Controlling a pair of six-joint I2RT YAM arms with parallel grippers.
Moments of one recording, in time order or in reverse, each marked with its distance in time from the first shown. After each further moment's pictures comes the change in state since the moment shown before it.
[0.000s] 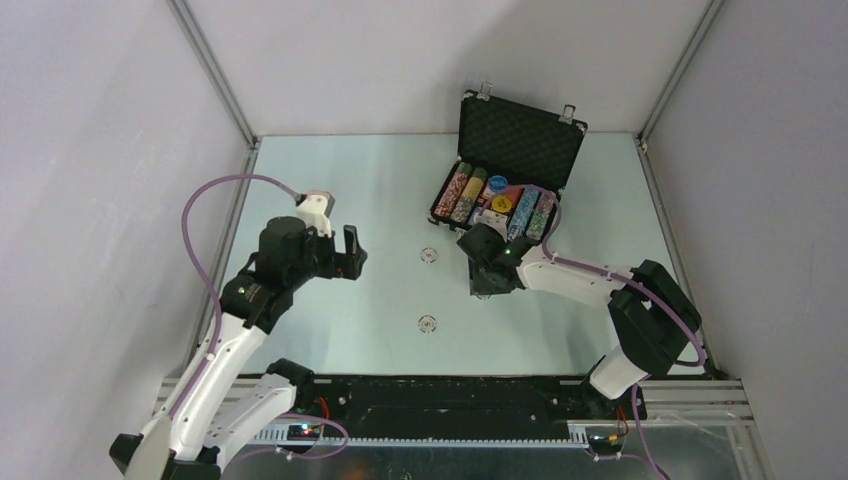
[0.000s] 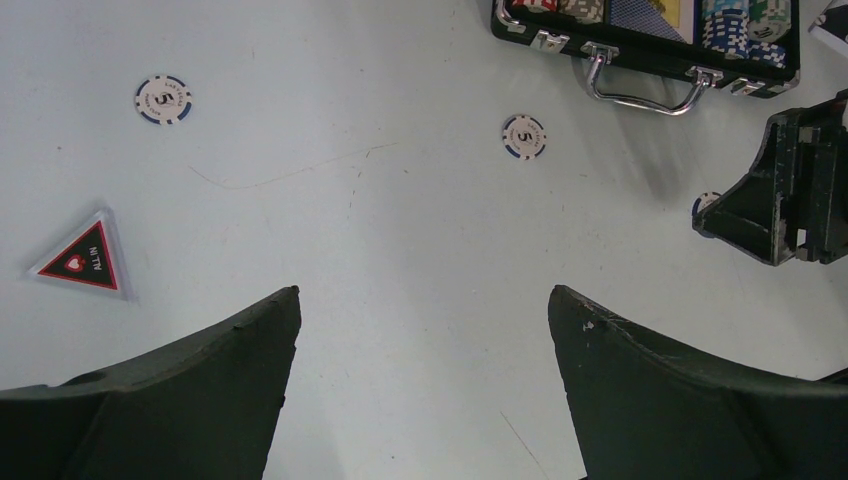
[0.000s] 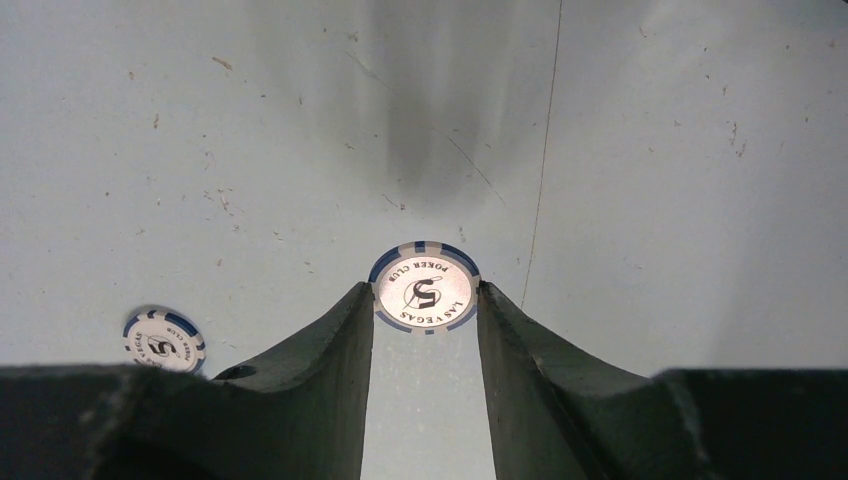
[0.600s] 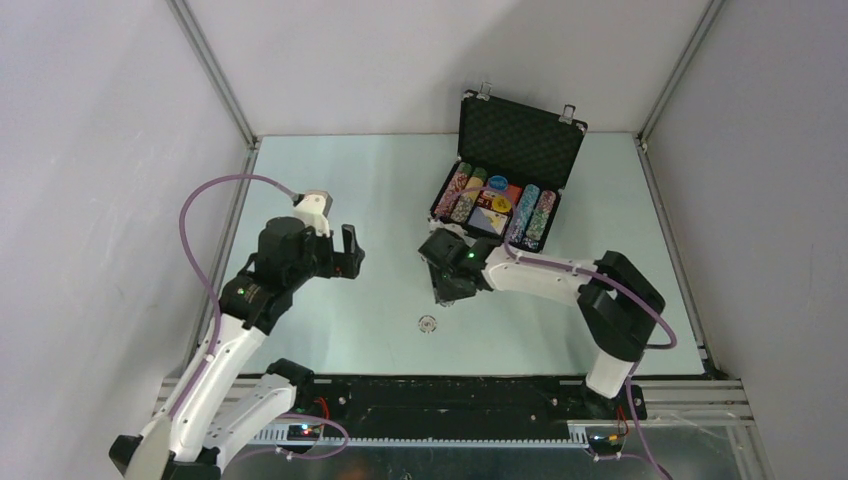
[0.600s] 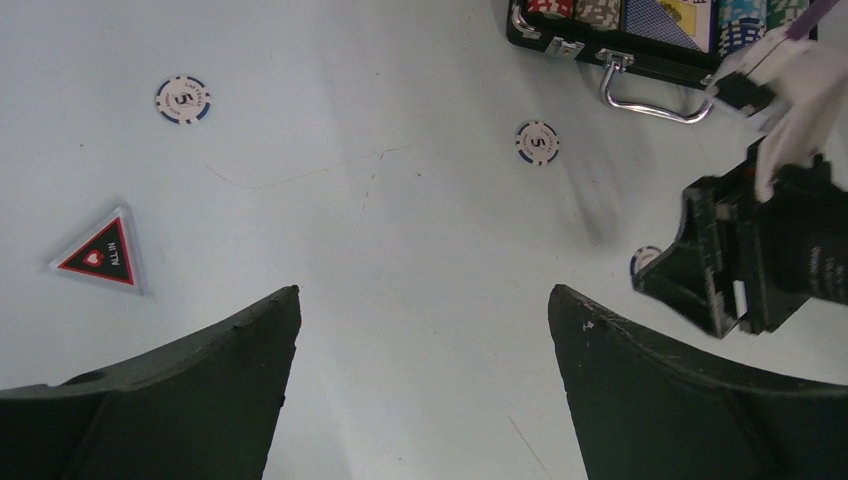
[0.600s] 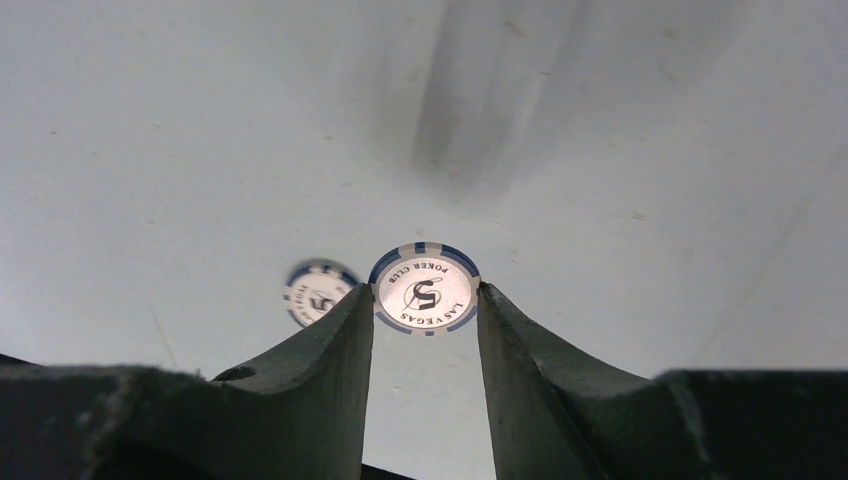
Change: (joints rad) left arm 0.000 0.002 0.000 0.000 -0.027 0.000; right arm 0.138 0.132 0.164 0.001 -0.086 -0.011
